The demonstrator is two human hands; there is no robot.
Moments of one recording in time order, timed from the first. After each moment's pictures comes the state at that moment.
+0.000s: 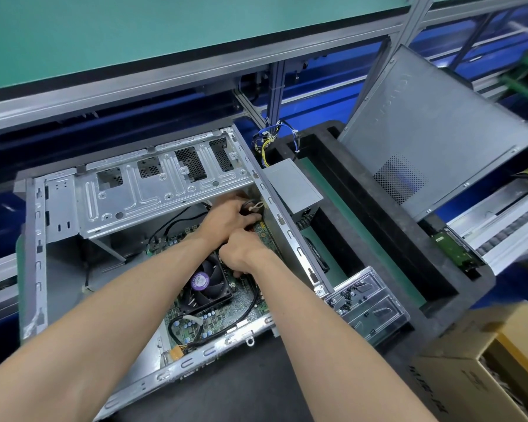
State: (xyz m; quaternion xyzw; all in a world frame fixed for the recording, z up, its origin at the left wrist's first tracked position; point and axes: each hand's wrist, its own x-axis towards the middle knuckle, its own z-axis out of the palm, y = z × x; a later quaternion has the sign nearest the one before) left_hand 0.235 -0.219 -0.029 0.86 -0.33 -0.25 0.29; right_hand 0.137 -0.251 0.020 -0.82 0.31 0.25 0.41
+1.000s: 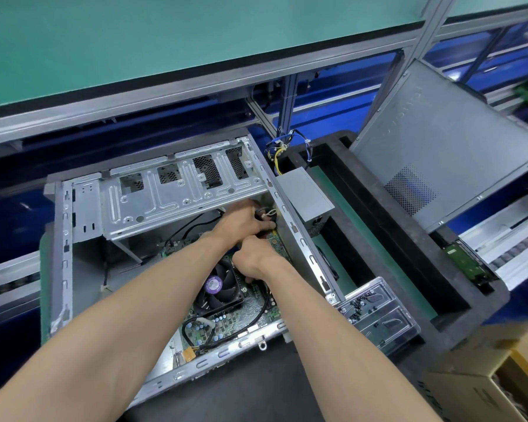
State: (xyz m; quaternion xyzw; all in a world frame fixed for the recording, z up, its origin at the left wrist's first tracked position) left_hand 0.235 -0.225 -0.010 0.87 -0.33 -0.26 0.27; right_hand 0.136 -0.250 0.021 -0.83 0.30 0.25 0.40
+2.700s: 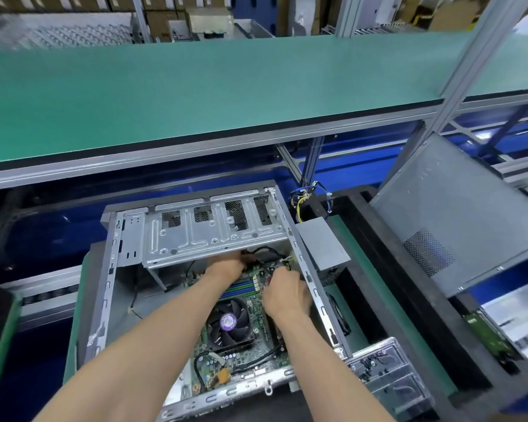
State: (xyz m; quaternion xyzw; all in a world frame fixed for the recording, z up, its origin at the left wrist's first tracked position) left_hand 0.259 -0.170 -0.022 0.90 -0.16 -0.31 0.27; right_hand 0.128 -0.255 0.023 -0.91 0.35 0.08 0.21
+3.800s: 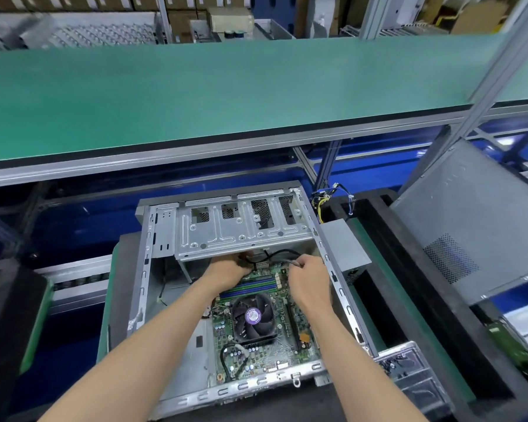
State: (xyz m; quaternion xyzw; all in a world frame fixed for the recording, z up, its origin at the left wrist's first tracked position) left_hand 0.258 -0.114 -0.009 0.92 -0.12 -0.33 0.19; right_hand 0.134 -0.256 0.026 -0.82 0.37 -0.04 0.44
